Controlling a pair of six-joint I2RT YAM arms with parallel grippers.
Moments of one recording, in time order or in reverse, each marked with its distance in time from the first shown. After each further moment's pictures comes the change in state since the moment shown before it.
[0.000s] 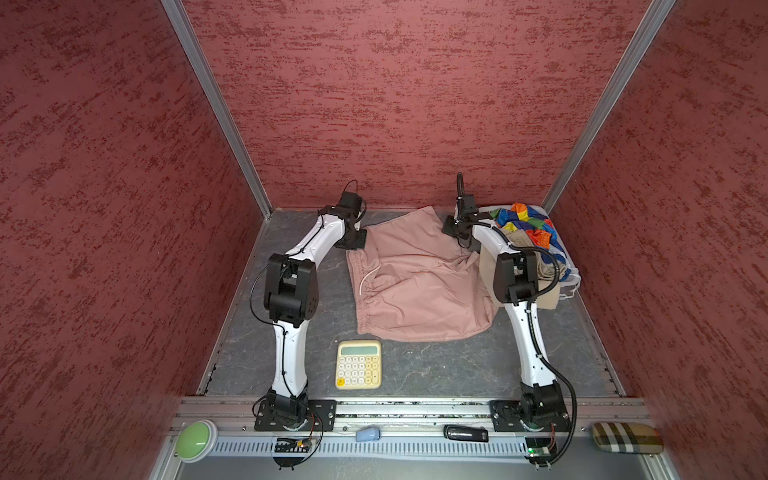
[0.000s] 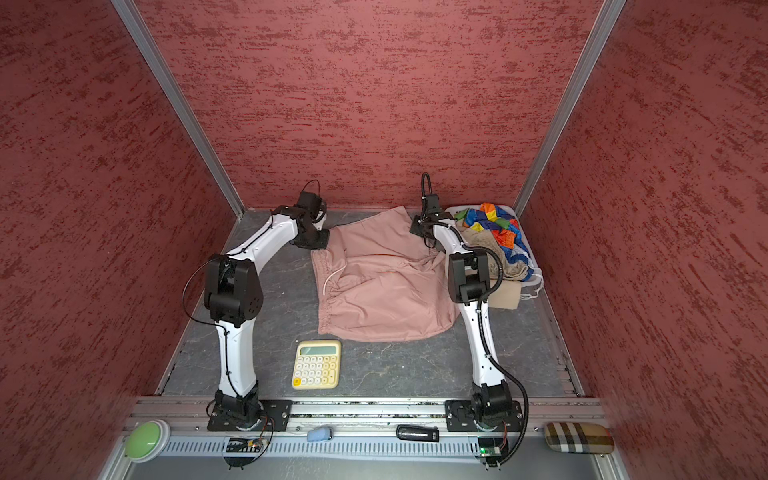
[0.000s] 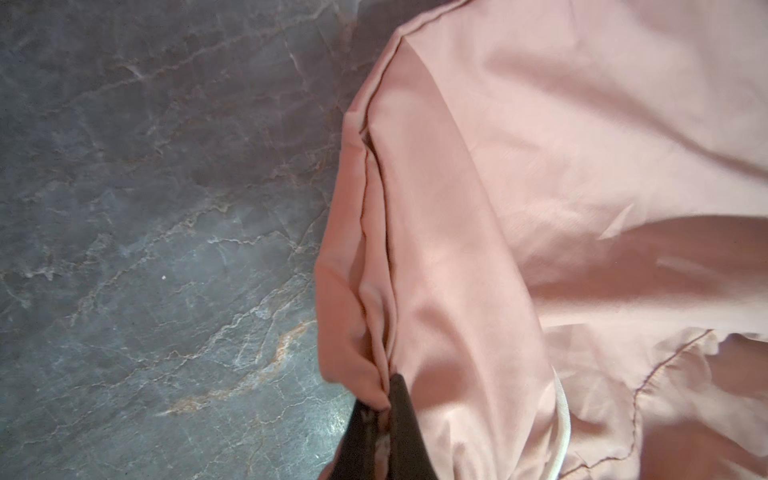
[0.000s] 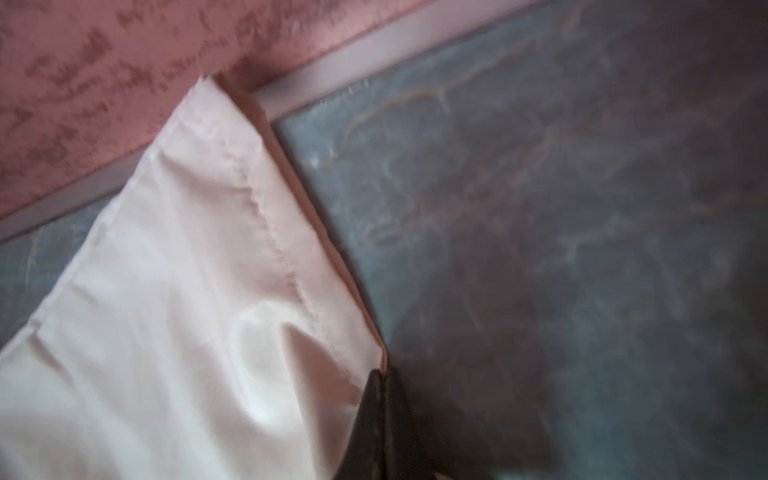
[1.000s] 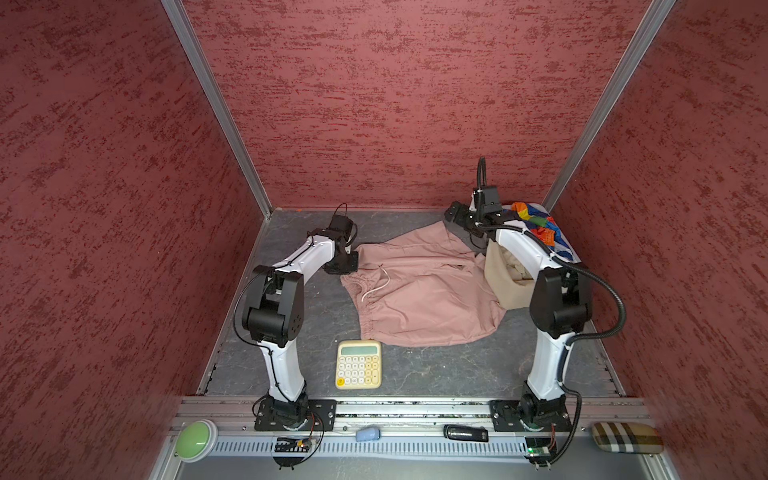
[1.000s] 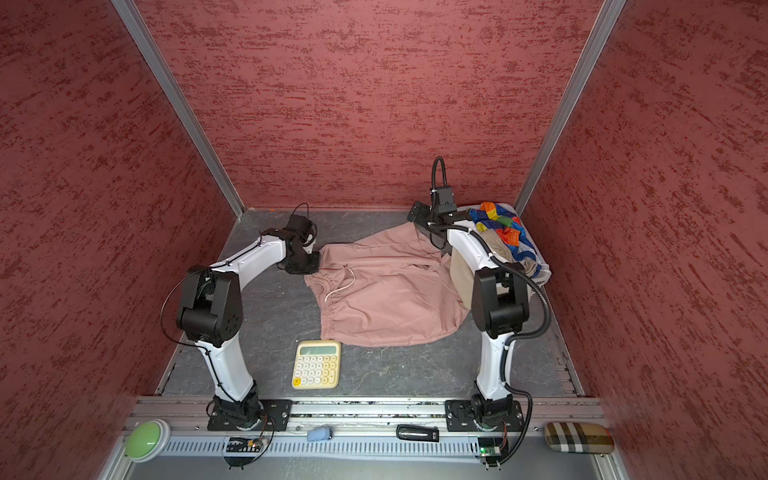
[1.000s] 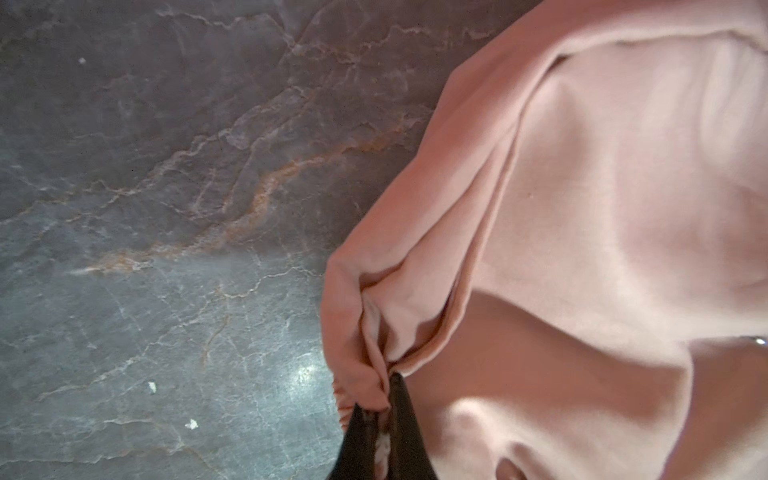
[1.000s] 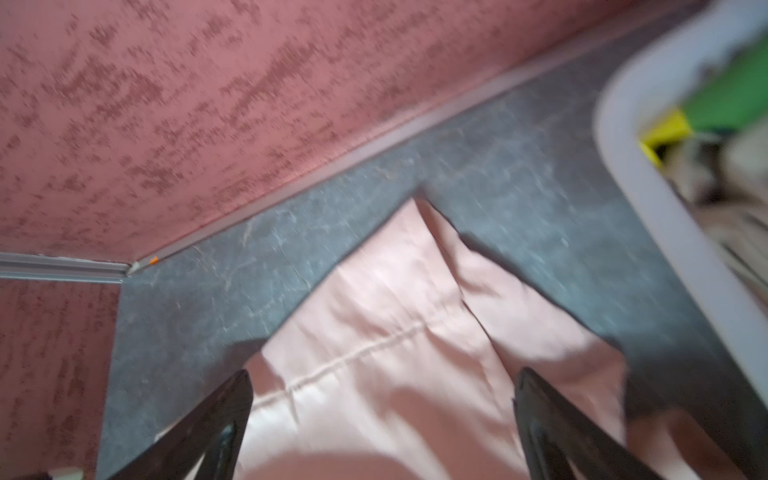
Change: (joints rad) left arm 0.011 -0.236 -0.473 0.137 0.064 -0.112; right arm 0.040 -0.515 -0.460 0.163 0.039 0.151
